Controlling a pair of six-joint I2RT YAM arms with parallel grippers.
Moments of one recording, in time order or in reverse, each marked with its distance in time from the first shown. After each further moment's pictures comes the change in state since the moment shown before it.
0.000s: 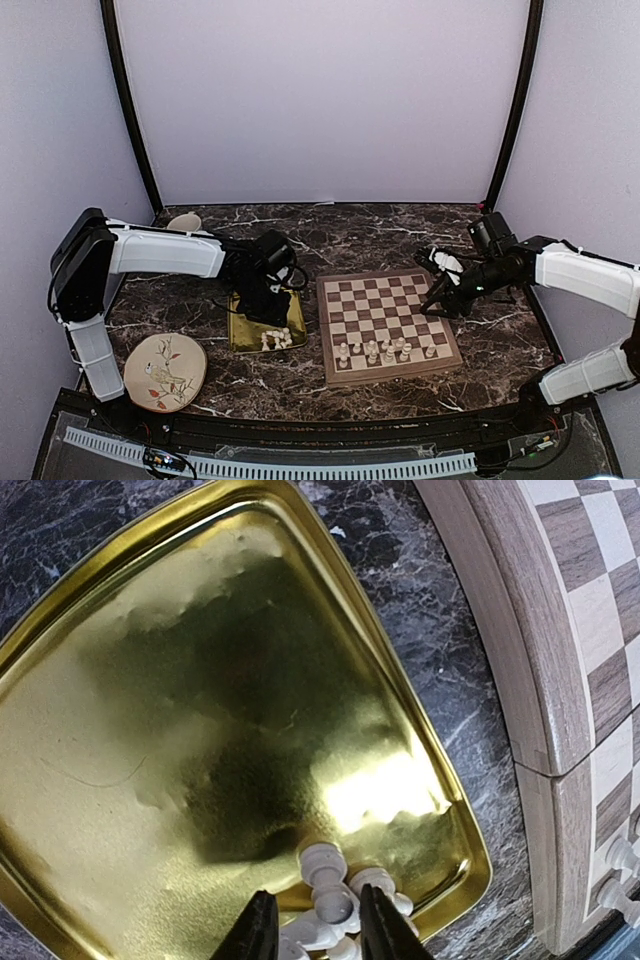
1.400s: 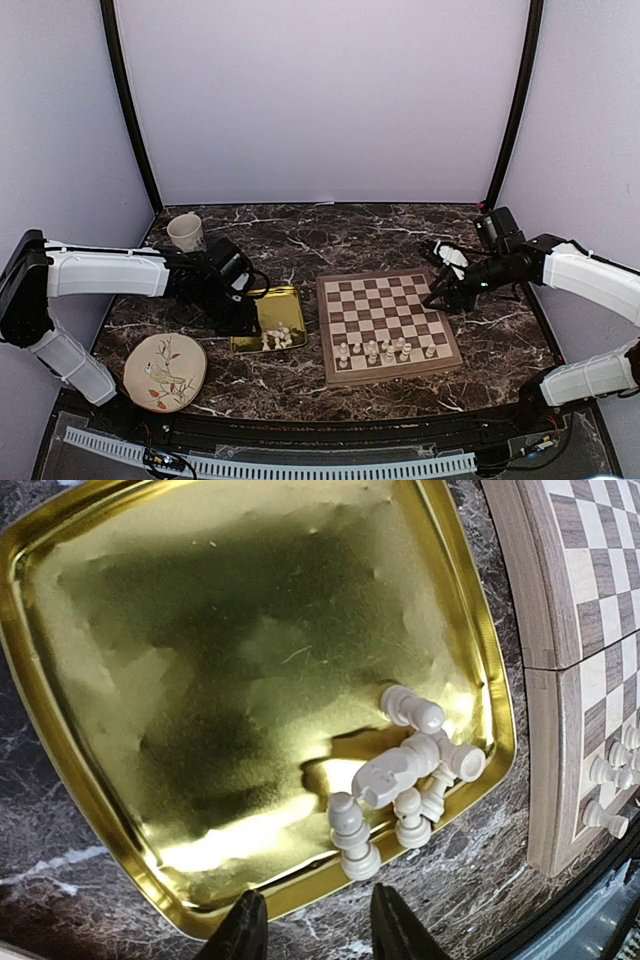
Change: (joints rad) left arm 0.049 -0.341 -0.334 0.081 0.085 -0.150; right arm 0.001 -0.051 0.013 -0.009 0.031 0.019
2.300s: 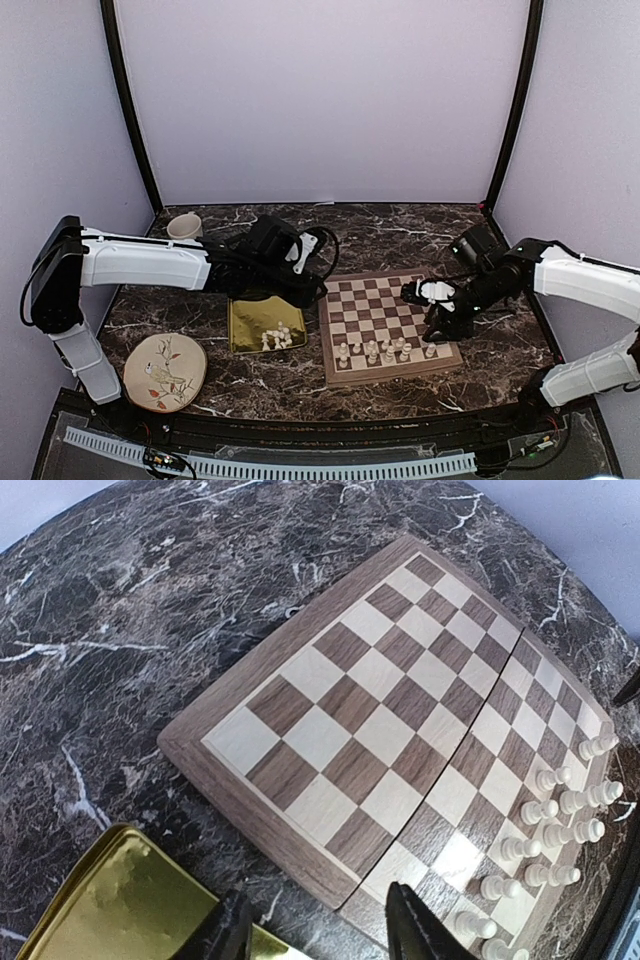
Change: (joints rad) left arm -0.139 0.214 0.253 0.417 -0.134 0.426; right arm 0.215 0.028 -0.018 -0.199 0.144 -0.143
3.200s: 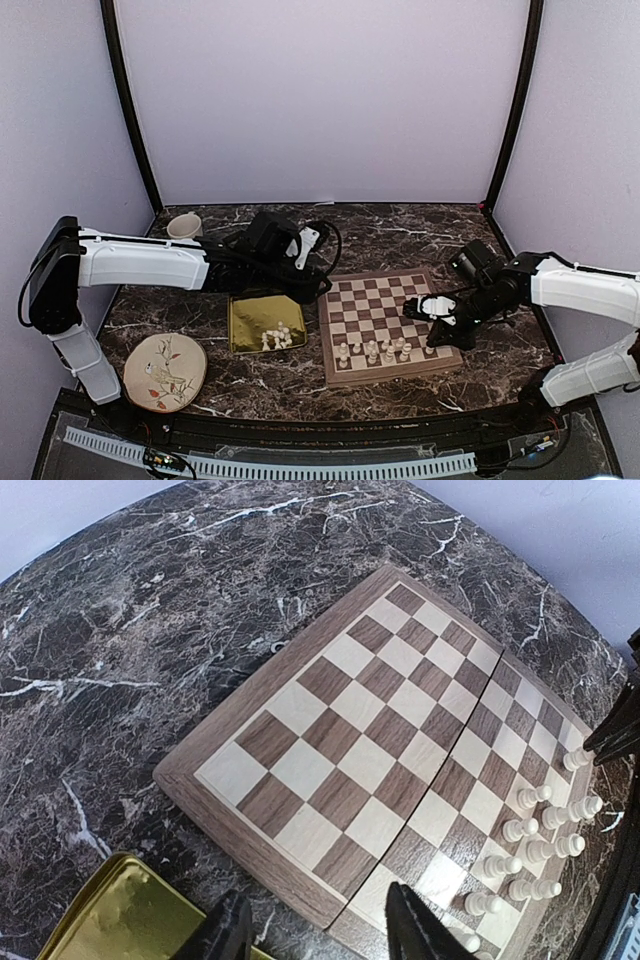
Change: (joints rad) left arm -0.004 -0.011 -0.001 0.047 0.010 0.019; right arm -0.003 -0.011 -0.074 0.055 0.026 -0.046
